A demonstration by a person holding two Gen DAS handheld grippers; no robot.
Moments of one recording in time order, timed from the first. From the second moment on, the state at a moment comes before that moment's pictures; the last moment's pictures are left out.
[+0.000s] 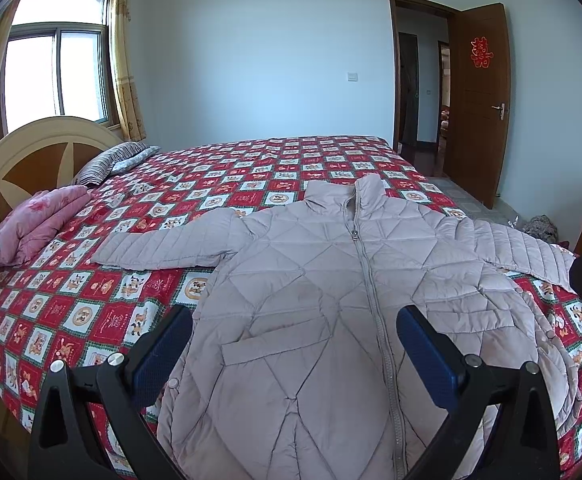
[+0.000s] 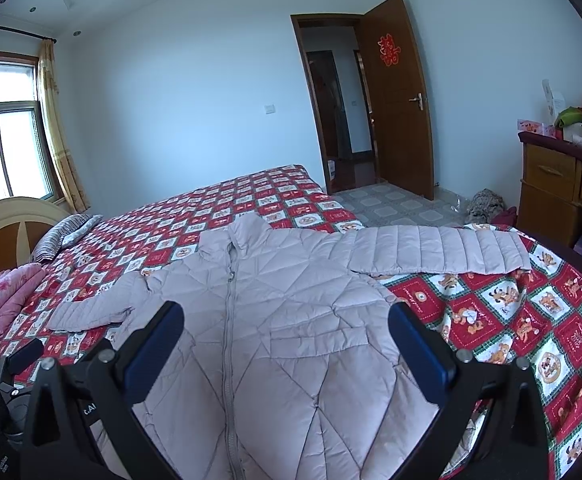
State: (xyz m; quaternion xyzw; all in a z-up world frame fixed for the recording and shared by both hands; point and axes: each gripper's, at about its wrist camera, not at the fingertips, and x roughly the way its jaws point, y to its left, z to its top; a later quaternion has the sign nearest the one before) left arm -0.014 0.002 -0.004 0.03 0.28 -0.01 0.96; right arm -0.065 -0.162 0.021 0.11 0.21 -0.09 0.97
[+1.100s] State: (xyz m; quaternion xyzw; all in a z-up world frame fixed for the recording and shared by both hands) left arm -0.012 0.005 -0.006 0.03 0.28 -0.01 0.96; right arm -0.061 -0.161 0.019 0.11 0.22 -0.09 0.96
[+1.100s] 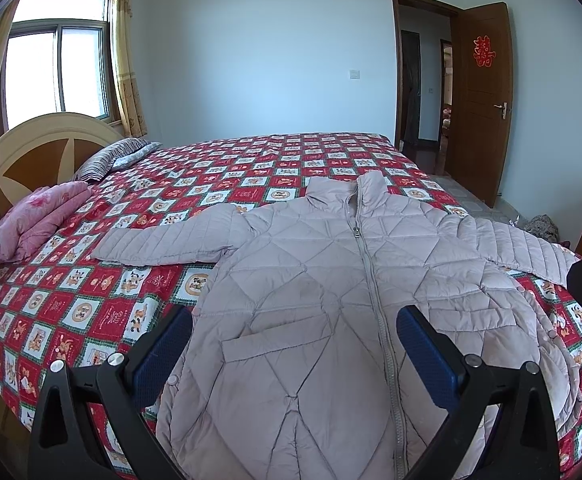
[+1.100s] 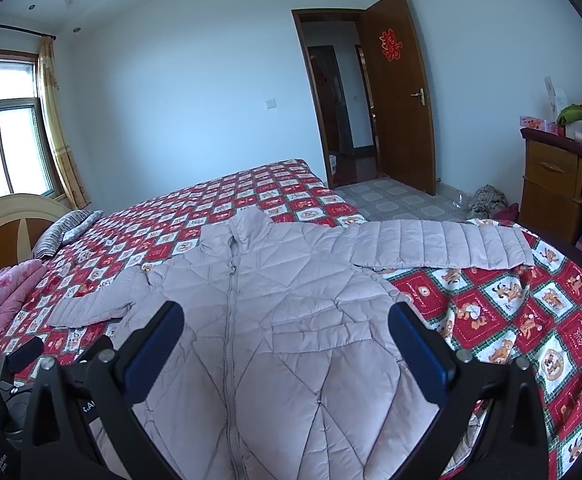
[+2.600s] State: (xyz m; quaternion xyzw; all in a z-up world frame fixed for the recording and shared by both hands) left arm 0.203 0.054 -0.156 0.02 0.39 0.04 0.92; right arm 0.030 -0.539 -0.077 0.24 0.31 -0.45 0.80
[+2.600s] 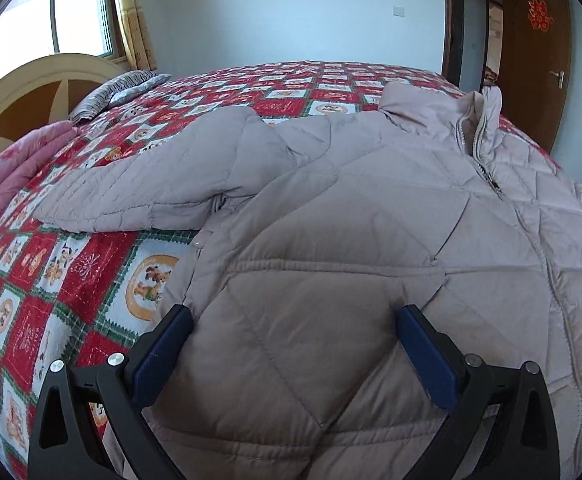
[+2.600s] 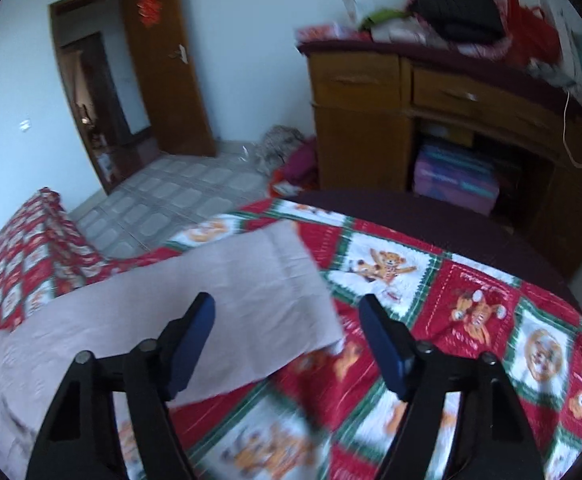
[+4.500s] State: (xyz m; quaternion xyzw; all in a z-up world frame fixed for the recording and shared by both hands) left arm 0.198 0.086 -0.159 -0.09 0.37 -0.03 0.92; right arm 0.200 -0.268 -0.040 -0.03 0.34 -0.14 0.93
